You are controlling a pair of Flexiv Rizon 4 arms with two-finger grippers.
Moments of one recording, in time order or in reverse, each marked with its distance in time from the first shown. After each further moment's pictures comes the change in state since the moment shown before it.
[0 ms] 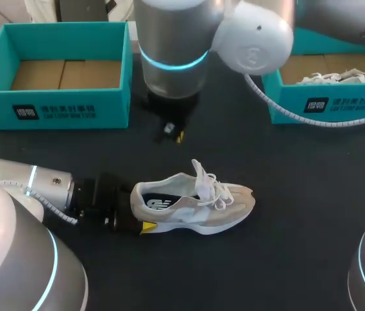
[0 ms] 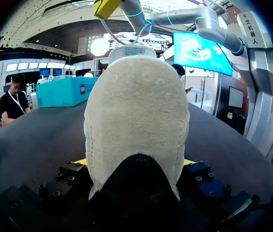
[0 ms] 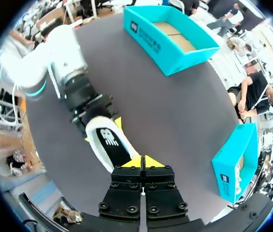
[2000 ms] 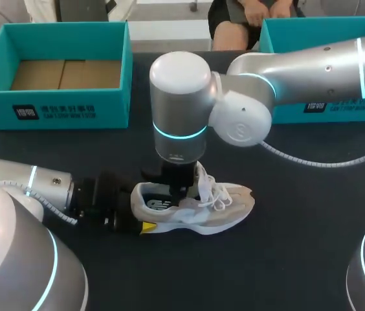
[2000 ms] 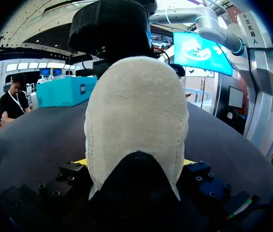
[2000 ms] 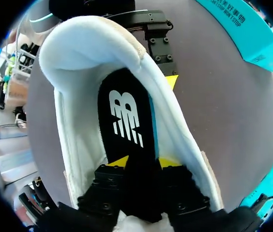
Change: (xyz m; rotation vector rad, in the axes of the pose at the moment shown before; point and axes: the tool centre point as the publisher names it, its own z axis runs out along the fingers) left arm 0.000 0.001 0.000 -0.001 0.000 -0.001; right arm 0.060 -0.035 0.167 0.062 0.242 -0.322
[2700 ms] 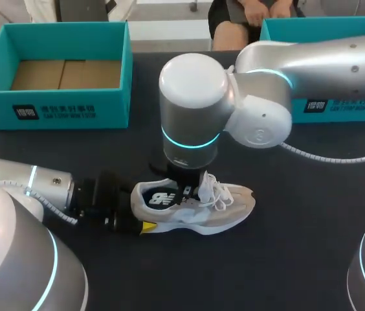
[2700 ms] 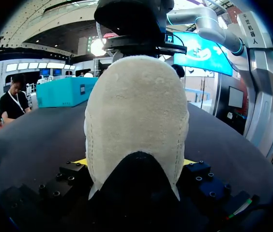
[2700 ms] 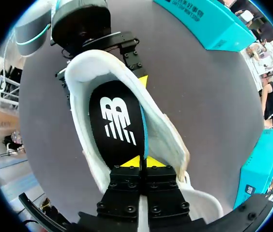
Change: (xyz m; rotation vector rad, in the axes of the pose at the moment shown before) left arm 0.000 -0.001 0.000 0.001 0.000 0.001; right arm 0.001 -0.020 -0.045 -0.057 -0.177 0.216
